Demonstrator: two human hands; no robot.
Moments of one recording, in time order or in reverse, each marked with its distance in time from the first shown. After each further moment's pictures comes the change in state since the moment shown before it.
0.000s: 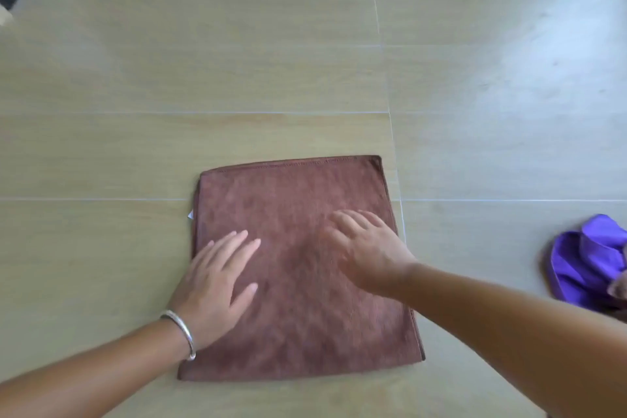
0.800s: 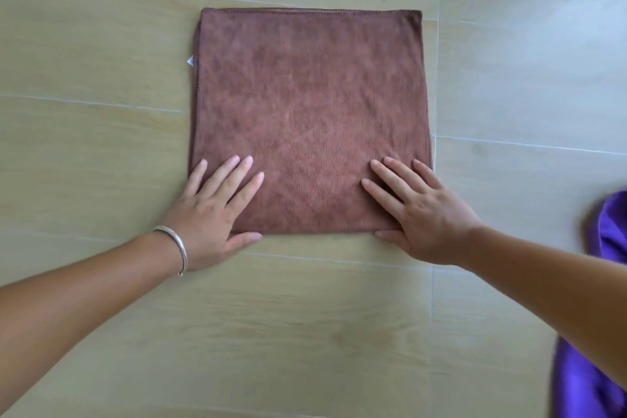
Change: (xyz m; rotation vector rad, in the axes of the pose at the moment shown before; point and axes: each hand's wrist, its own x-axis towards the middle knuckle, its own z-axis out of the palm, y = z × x) left_hand 0.004 -0.038 0.048 0.314 -0.212 0.159; right_hand -0.038 0.043 0.039 -0.231 -0.308 -0.091
